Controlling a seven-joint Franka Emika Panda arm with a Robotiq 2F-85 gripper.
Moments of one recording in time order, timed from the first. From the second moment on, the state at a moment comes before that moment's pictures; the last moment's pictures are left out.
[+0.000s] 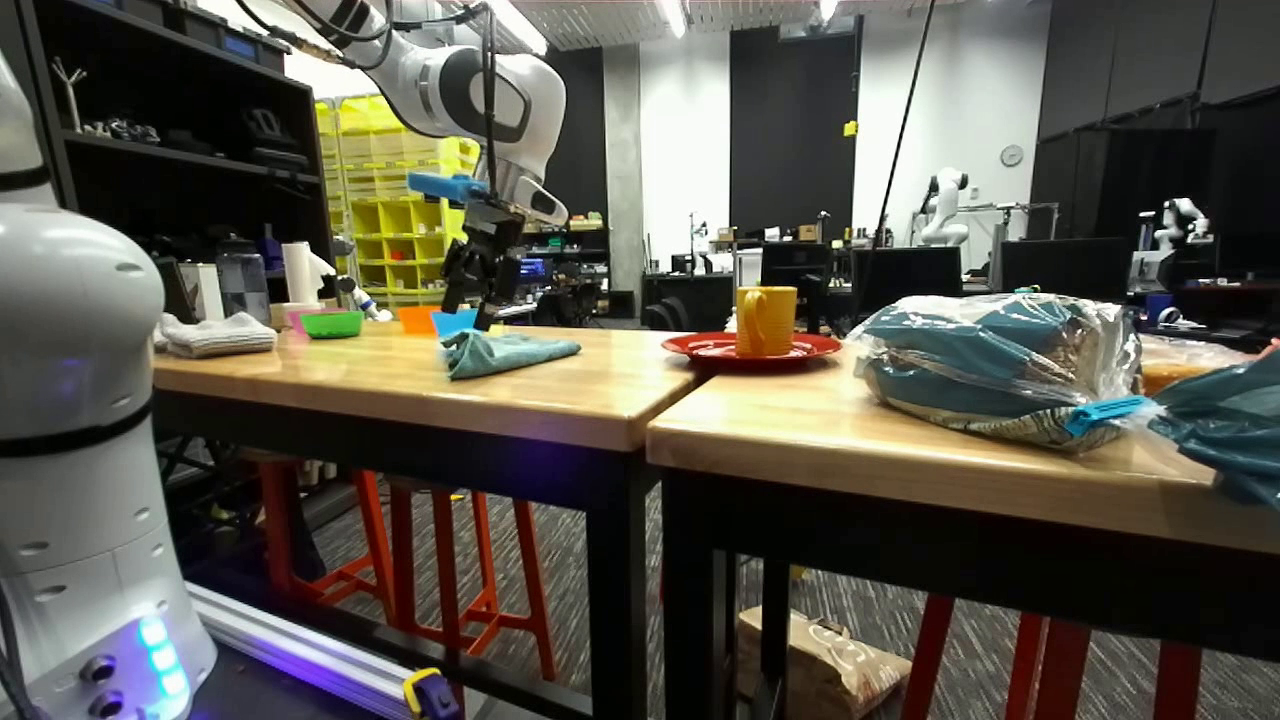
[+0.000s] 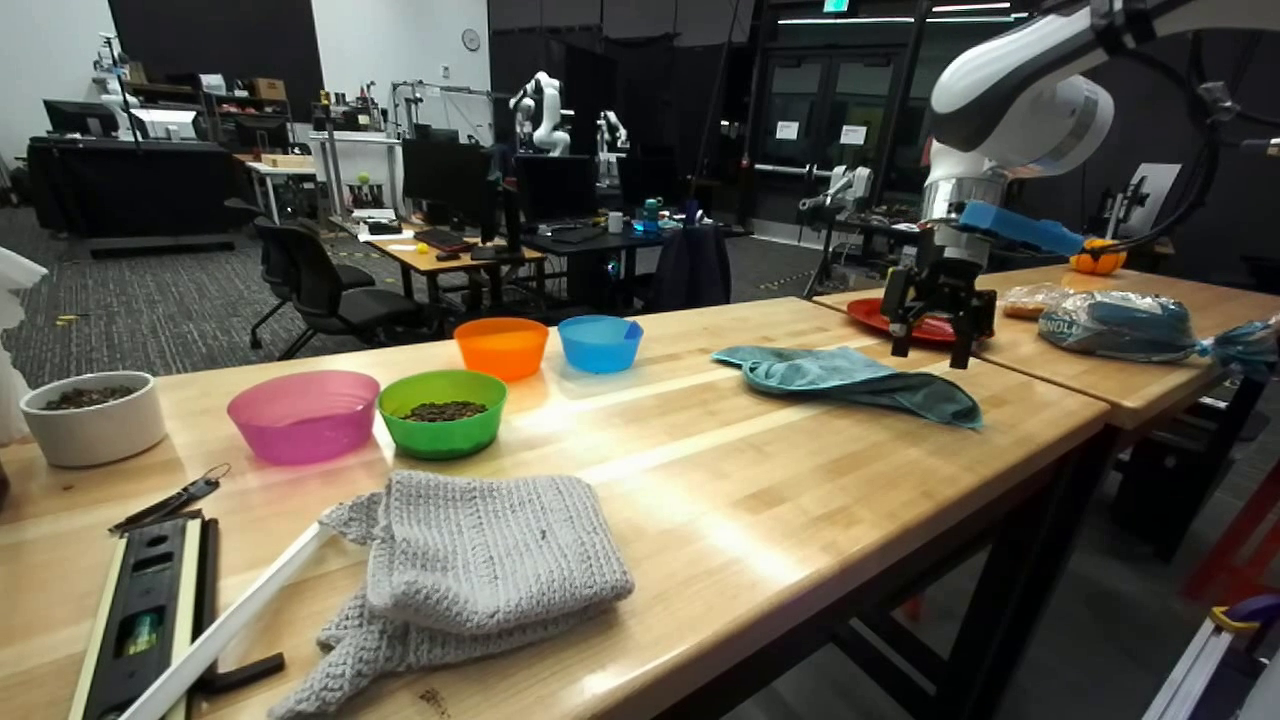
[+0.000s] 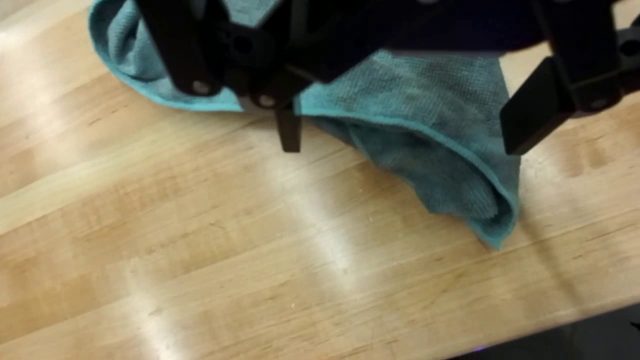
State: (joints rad) arm -0.13 -0.25 -0.17 -2.31 0.18 1.78 0.01
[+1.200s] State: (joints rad) arm -0.16 -0.25 -0.20 -2.41 0.24 1.80 0.07
